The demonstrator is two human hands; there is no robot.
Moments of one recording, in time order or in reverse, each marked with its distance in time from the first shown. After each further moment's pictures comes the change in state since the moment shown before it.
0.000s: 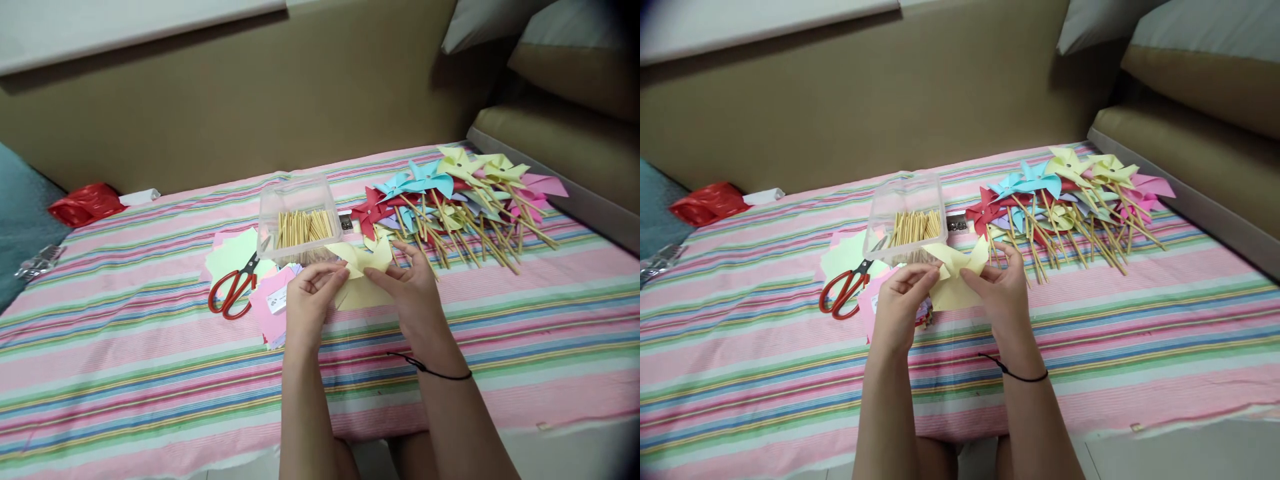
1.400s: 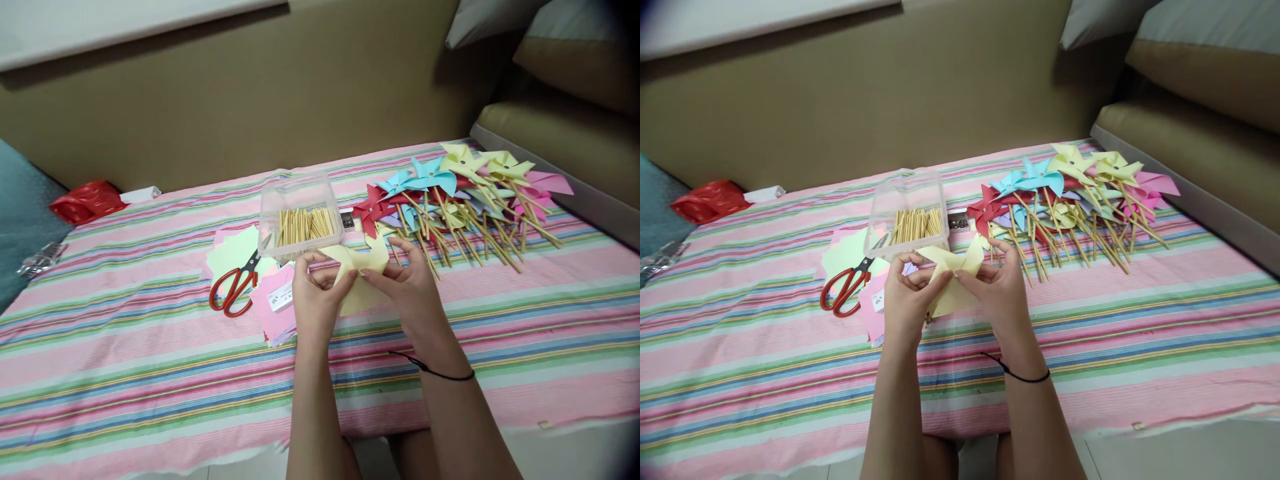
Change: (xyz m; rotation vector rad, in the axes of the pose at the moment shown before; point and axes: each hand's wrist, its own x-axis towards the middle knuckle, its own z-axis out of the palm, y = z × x) left_hand 0.001 -0.005 0.011 0.083 0.112 0.004; right_hand -0.003 0.000 0.000 -0.051 -0.114 -0.029
